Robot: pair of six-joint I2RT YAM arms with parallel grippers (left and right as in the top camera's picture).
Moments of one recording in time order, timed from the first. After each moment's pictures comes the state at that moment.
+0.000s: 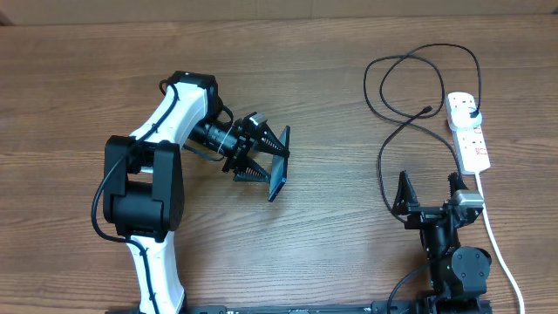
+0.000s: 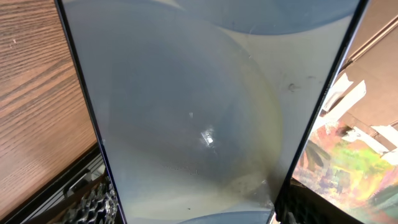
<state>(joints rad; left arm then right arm) -0.18 2.16 1.60 -1.63 1.18 0.11 0.05 0.01 0.02 -0.03 0.03 0.15</state>
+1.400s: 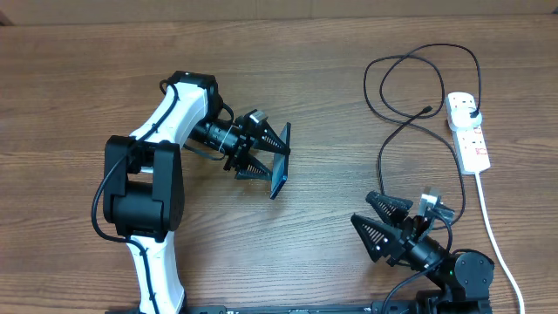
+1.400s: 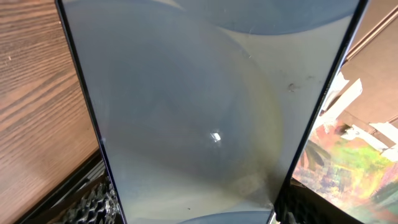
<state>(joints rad) -0.18 2.16 1.60 -1.59 1.20 0.11 0.05 0.01 0.02 0.07 -0.81 0.81</state>
